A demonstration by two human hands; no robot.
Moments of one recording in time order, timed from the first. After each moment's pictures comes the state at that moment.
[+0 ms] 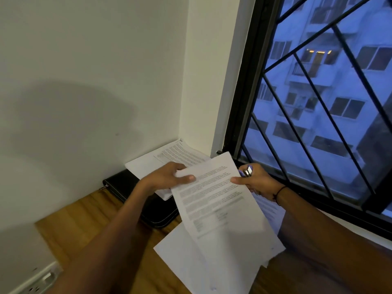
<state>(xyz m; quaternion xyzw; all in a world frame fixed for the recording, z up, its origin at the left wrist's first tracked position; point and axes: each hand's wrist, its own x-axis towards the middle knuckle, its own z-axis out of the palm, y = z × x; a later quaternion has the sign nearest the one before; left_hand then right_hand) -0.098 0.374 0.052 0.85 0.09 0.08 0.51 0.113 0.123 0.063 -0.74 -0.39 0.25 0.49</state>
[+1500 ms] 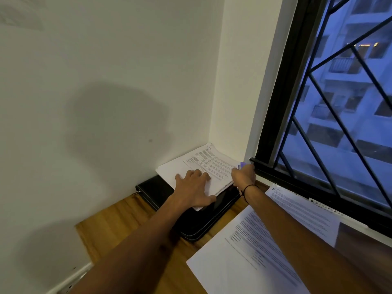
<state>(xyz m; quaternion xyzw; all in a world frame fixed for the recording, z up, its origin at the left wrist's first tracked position) -0.078 0.400 0.007 0.97 0.24 0.08 0.04 0.089 0.308 0.020 -0.82 -0.11 0.09 0.55</state>
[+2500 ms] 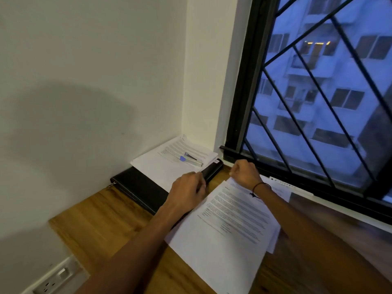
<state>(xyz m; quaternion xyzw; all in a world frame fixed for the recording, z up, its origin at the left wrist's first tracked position) -0.095 0.311 0.006 0.94 0.13 0.23 0.20 0.102 0.172 0.027 -0.90 -0.32 0.01 0.29</state>
